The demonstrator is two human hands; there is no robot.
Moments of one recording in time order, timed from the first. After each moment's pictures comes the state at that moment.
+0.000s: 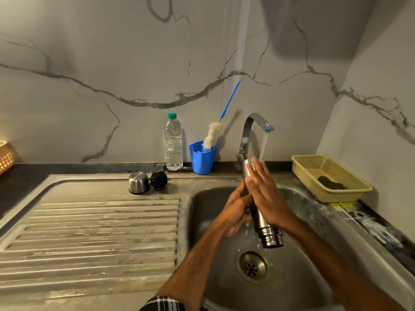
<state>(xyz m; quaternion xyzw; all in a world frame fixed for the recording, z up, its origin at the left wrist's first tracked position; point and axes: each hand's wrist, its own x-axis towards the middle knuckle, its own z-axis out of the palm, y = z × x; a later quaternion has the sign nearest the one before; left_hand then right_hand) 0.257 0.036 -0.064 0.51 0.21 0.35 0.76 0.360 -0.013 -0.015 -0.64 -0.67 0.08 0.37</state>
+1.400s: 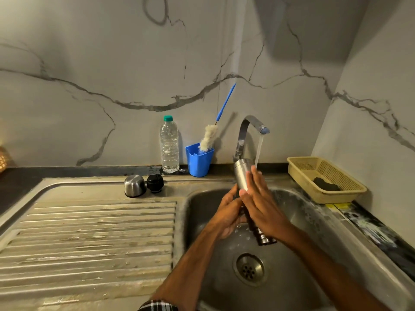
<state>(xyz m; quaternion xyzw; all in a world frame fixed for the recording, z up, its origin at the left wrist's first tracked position) 0.249 0.039 -0.064 0.46 0.21 0.36 0.79 0.359 -0.025 -0.025 -0.68 -0.67 0.08 0.29</state>
